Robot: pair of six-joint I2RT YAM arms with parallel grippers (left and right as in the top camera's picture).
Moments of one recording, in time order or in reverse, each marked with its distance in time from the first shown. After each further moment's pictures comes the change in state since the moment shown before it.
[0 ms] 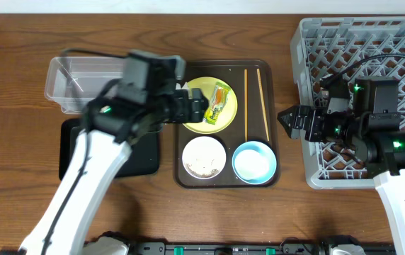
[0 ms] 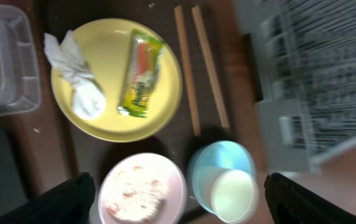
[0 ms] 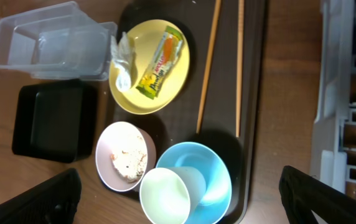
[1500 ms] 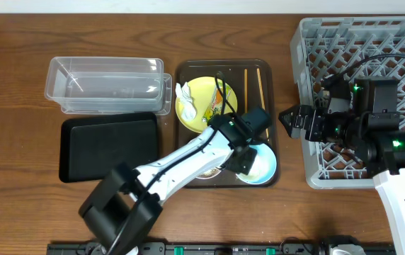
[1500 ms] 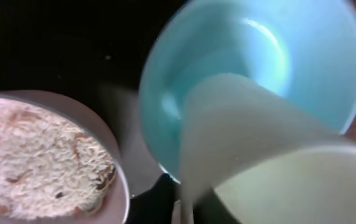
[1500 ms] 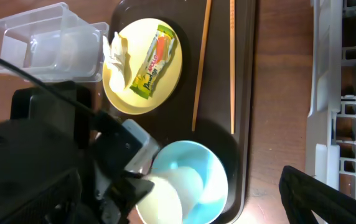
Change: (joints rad) left arm -0.479 0.409 -0.026 -0.040 -0.177 -0.055; right arm 0.000 0.003 0.000 -0.008 0.023 0.018
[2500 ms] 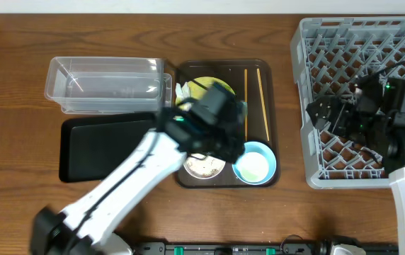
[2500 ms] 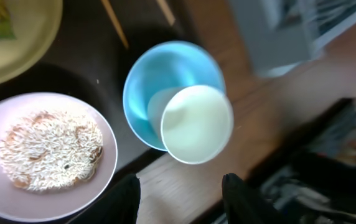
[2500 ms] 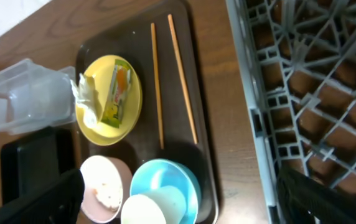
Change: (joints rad) left arm 0.114 -0.247 0.000 -0.019 0.192 0.057; right arm -0.196 0.000 0.000 -0.032 -0.005 0.040
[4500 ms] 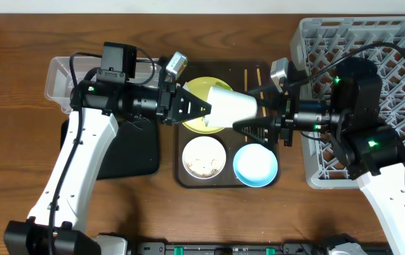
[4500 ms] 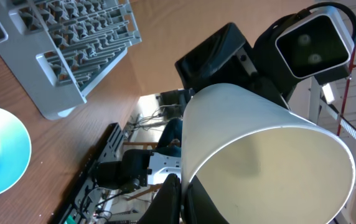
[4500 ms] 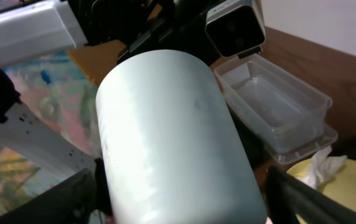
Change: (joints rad) left arm 0.587 -0.066 0.000 0.059 1.182 0.088; right arm 0.389 0.024 0.001 0.543 -0.685 -0.260
